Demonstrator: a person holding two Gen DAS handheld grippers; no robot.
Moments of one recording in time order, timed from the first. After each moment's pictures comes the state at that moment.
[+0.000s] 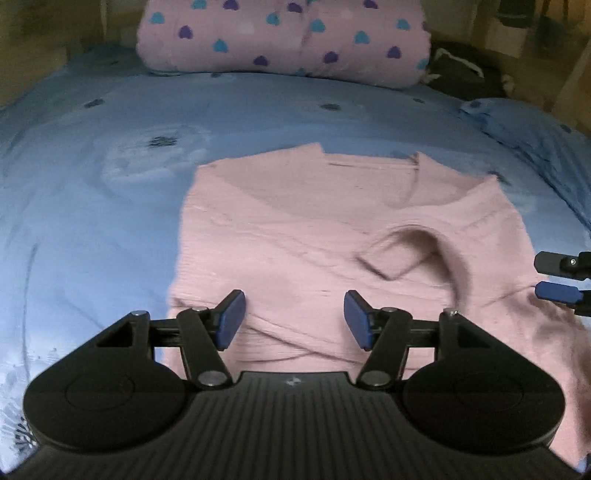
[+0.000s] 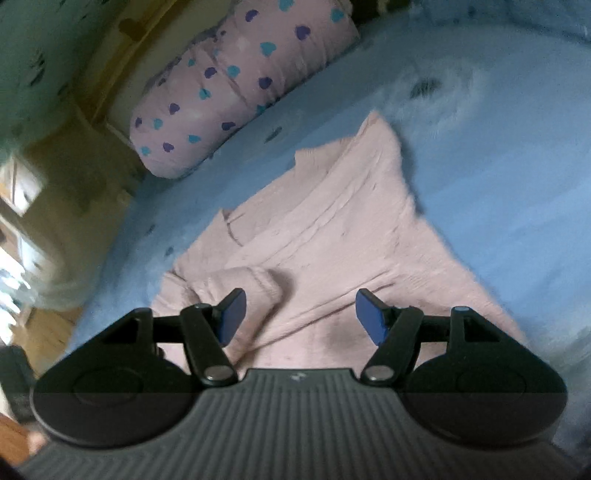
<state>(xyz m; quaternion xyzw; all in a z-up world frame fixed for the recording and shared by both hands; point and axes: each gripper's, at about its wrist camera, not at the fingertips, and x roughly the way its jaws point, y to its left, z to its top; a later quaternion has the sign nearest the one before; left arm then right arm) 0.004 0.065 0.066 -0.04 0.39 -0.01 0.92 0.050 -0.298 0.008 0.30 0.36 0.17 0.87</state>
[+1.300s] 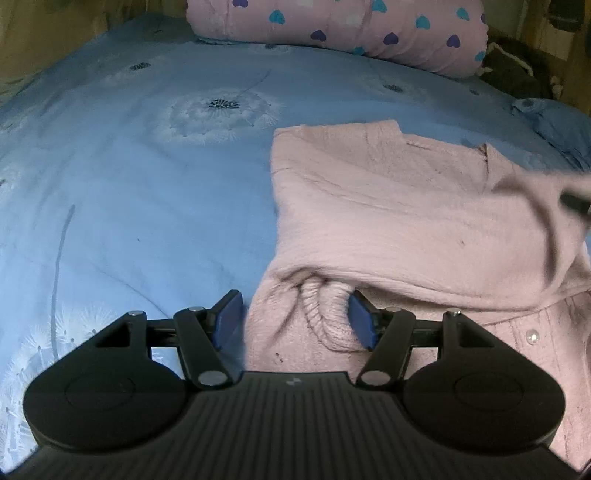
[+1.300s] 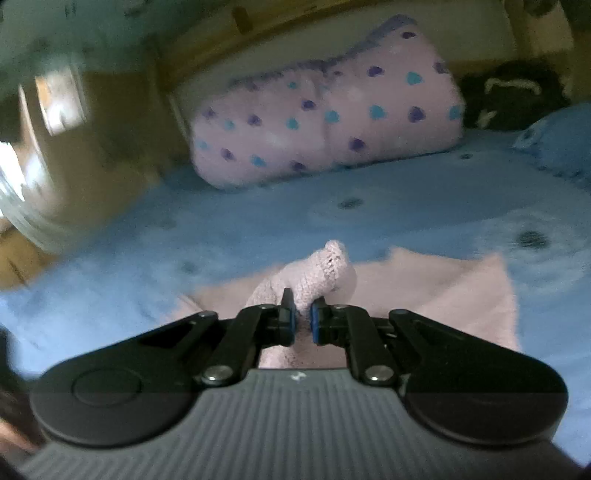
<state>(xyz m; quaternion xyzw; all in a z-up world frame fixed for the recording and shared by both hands) 0.010 0.108 0.044 -0.06 0.43 0.05 0.90 0.079 -0.208 0.058 0.08 0.23 0.20 0.95</state>
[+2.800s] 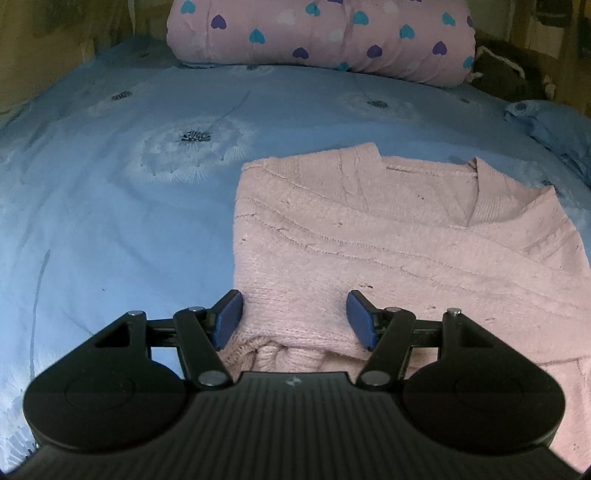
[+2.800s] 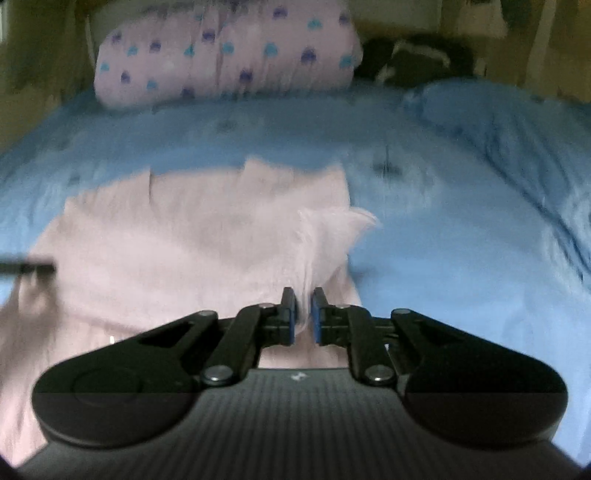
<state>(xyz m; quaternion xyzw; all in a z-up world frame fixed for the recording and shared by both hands) 0.046 0.083 0.051 -0.03 0.40 0.05 0.91 0.029 -0.263 0.033 0.00 0.34 0.05 0.94</state>
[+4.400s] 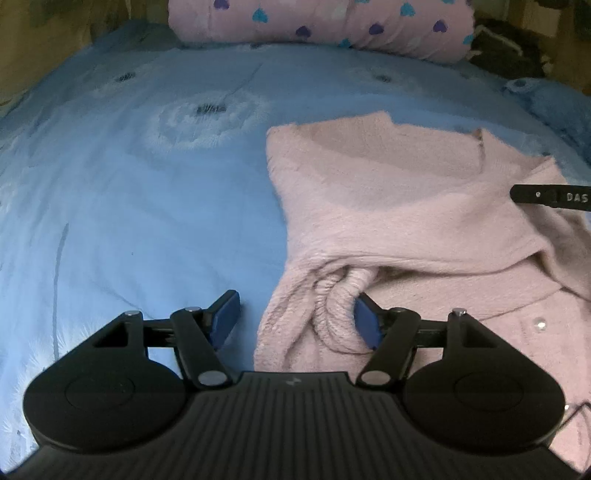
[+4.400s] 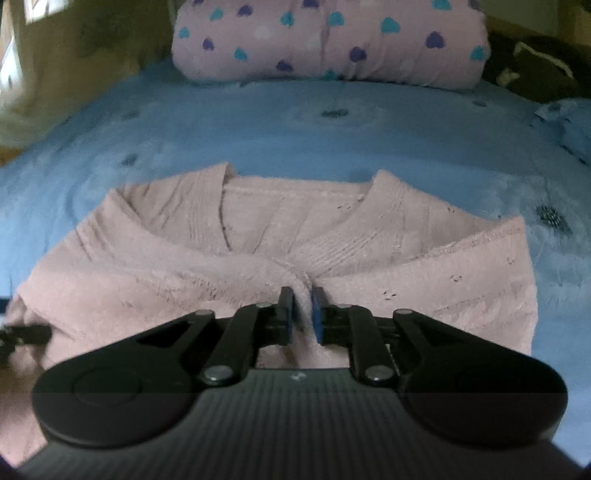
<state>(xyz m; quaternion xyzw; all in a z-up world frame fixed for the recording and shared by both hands) 0.016 0.105 0.049 -0.02 0.43 0.03 0.90 0.155 -0.191 0.010 -0.01 0.34 0.21 0.92</state>
